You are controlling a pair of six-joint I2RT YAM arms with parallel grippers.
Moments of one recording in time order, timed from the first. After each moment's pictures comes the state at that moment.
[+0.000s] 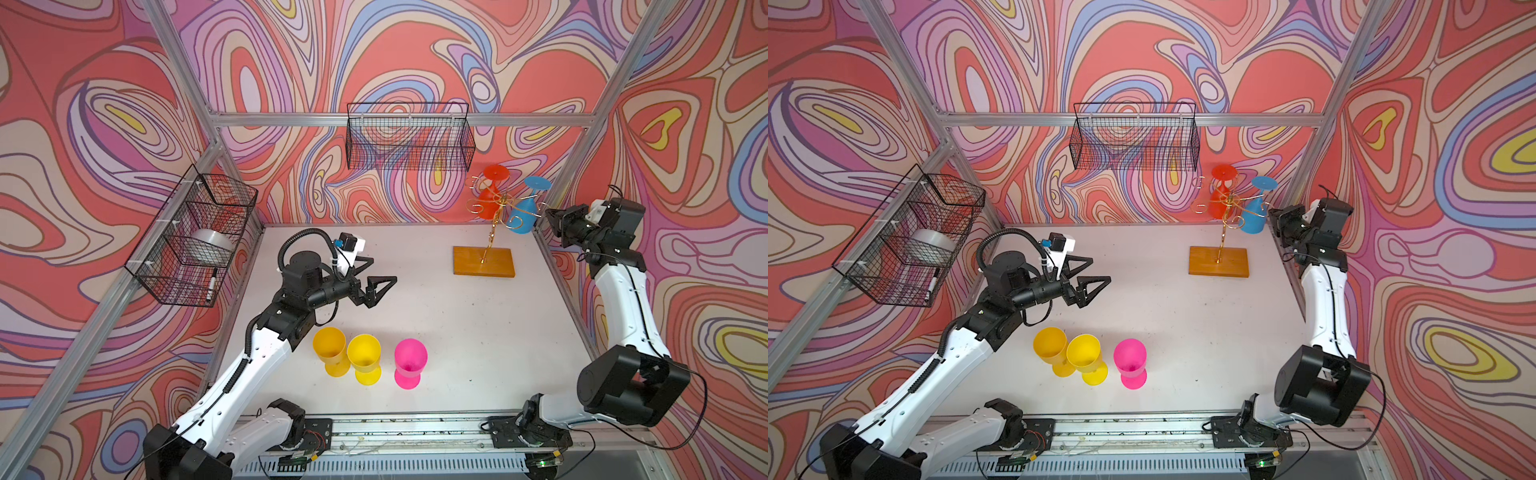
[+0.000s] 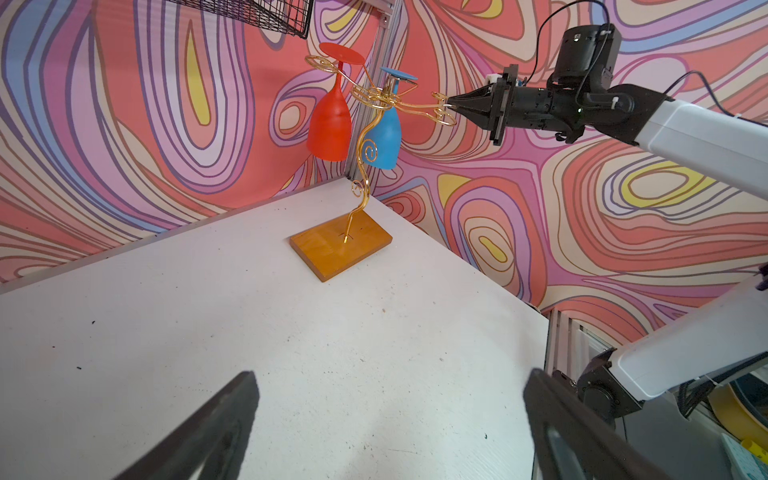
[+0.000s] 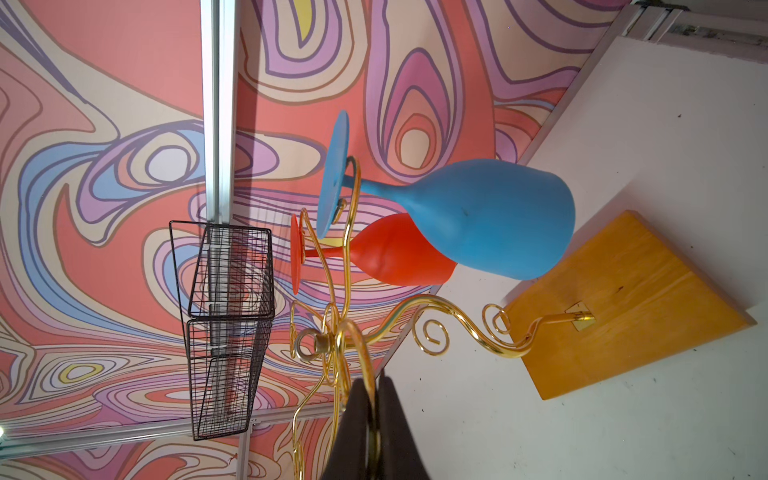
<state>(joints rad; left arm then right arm) -0.41 1.05 0.95 -0.09 0.61 -0.21 -0.36 1.45 1.43 -0.29 -0.55 1.10</state>
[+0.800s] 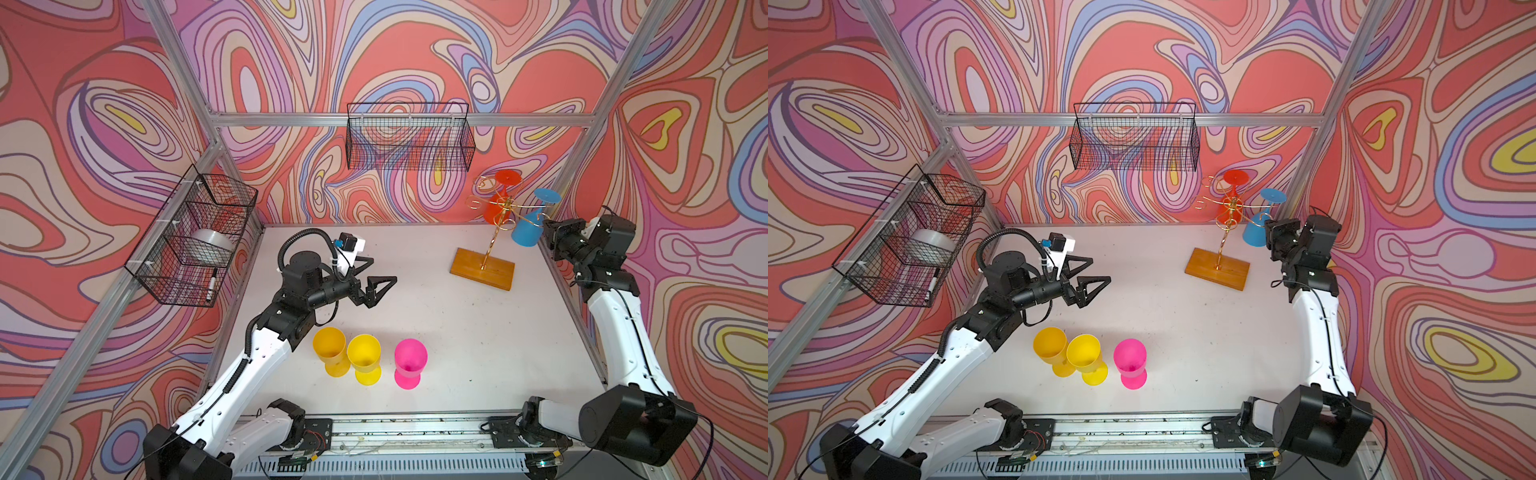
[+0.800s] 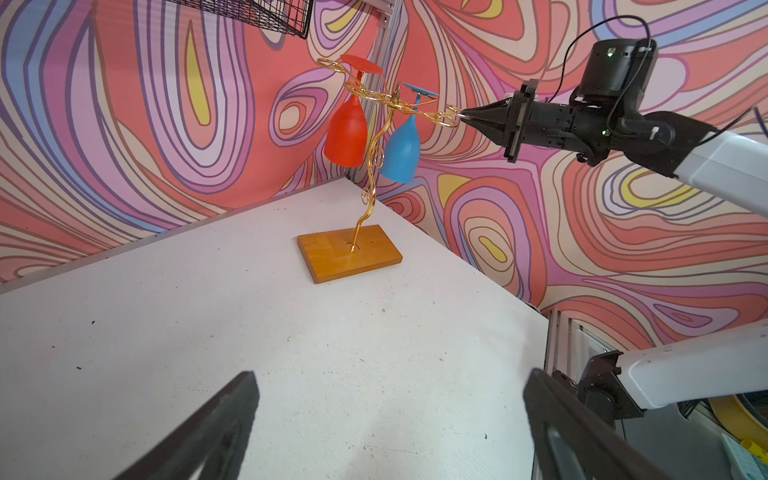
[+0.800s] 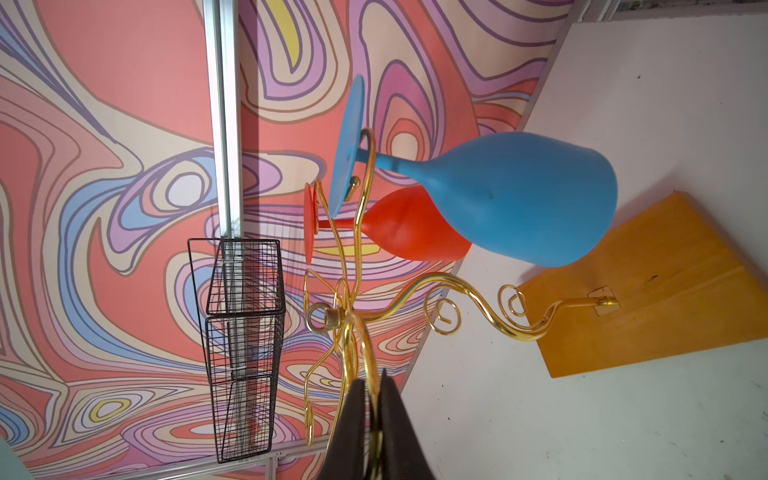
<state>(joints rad) -0.41 1.05 0.95 -0.09 0.61 -0.21 -0.28 1.26 1.23 -0.23 -0.37 1.28</state>
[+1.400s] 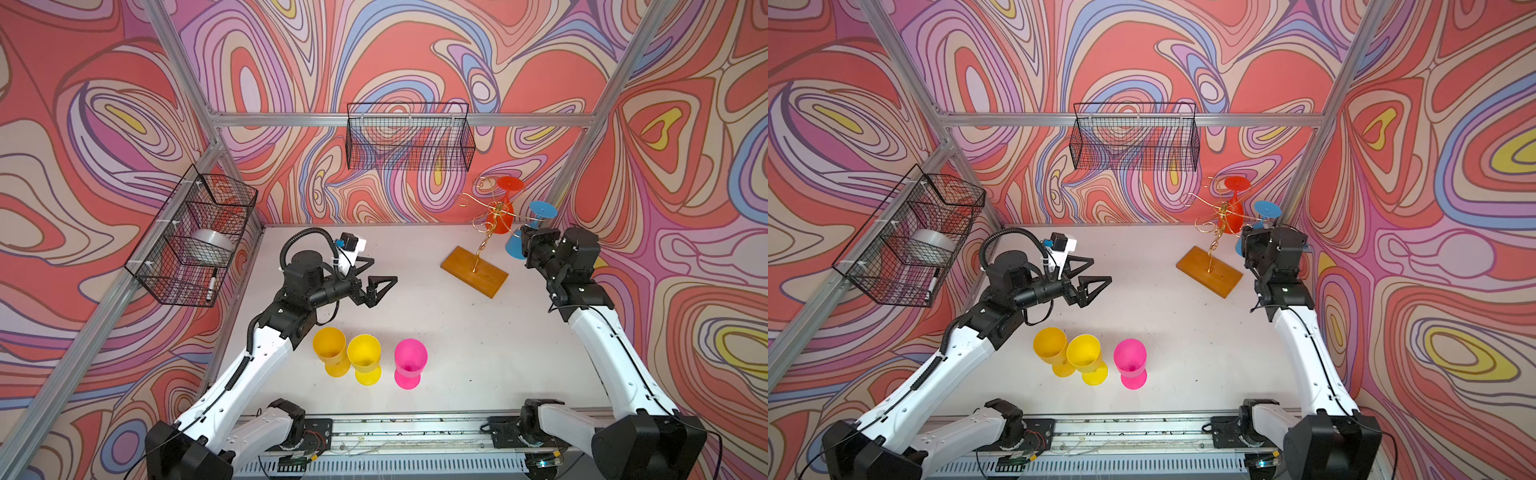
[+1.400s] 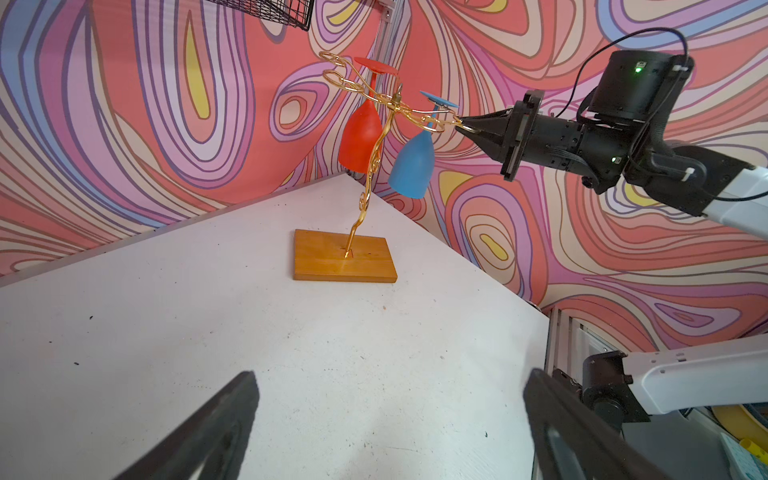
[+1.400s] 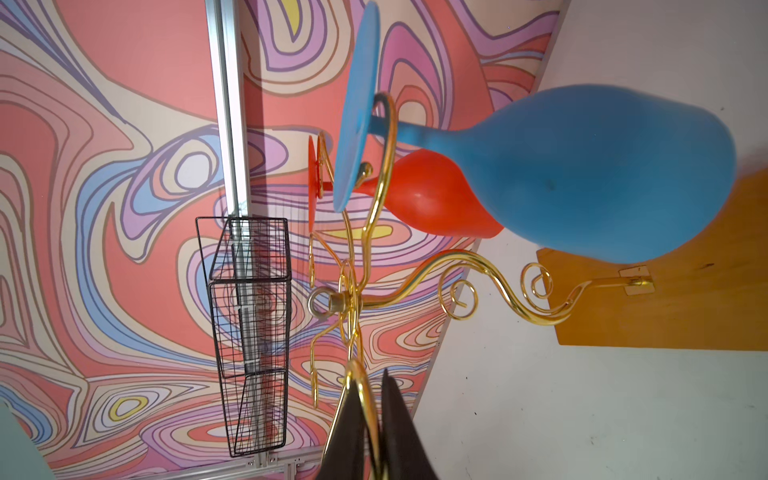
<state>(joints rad) -0.41 1.06 0.95 -0.09 0.61 -0.21 -0.01 1.16 1.07 -0.10 -0.08 1.41</state>
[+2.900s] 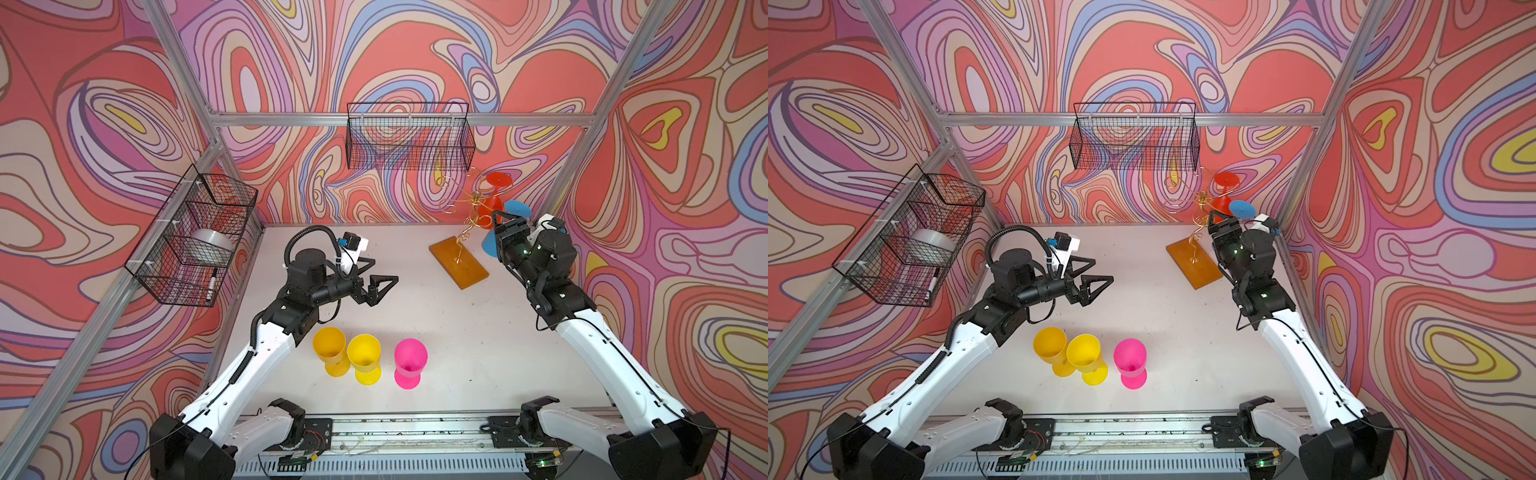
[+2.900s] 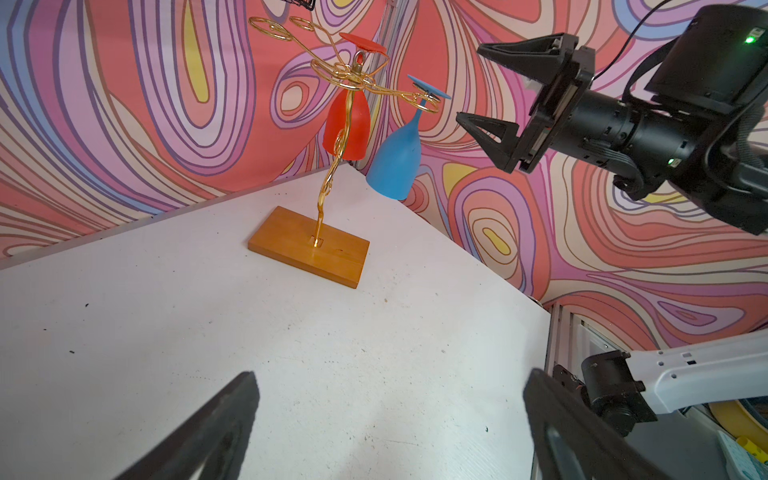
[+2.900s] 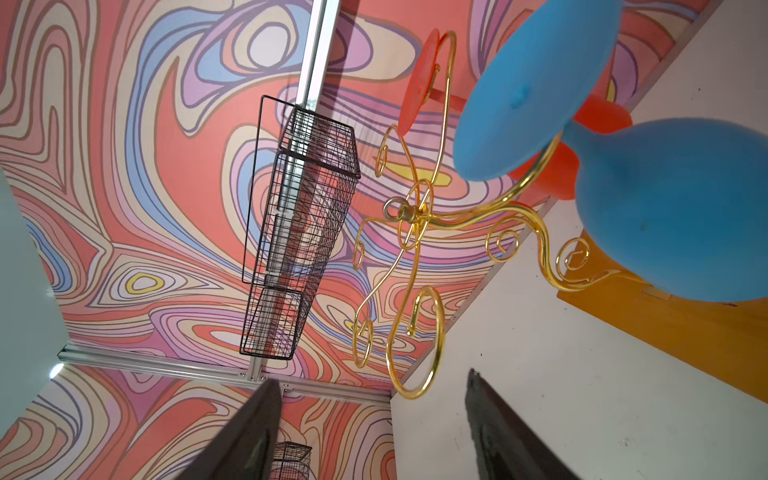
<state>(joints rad) -0.41 1.09 0.96 -0.10 0.61 -0.21 0.24 1.12 1.08 -0.03 0.06 1.22</state>
